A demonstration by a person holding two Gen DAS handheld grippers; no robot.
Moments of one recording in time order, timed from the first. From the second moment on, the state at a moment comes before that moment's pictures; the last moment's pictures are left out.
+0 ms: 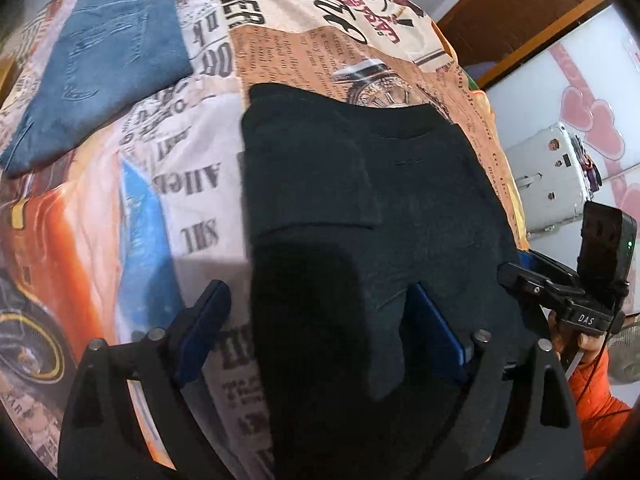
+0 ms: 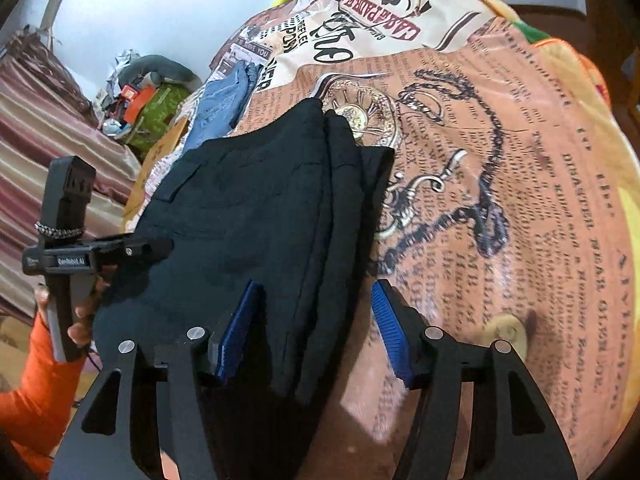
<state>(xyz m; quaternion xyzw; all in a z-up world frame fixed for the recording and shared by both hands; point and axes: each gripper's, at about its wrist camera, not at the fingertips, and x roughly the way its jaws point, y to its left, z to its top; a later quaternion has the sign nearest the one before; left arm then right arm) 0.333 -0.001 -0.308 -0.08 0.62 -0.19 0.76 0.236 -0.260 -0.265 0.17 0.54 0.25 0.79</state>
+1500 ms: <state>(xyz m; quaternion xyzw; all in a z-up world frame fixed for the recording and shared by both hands) 0.308 0.051 -0.161 -0.05 0.43 -0.14 0.89 0.271 -0.168 -0.129 0.05 0.38 0.33 0.86</state>
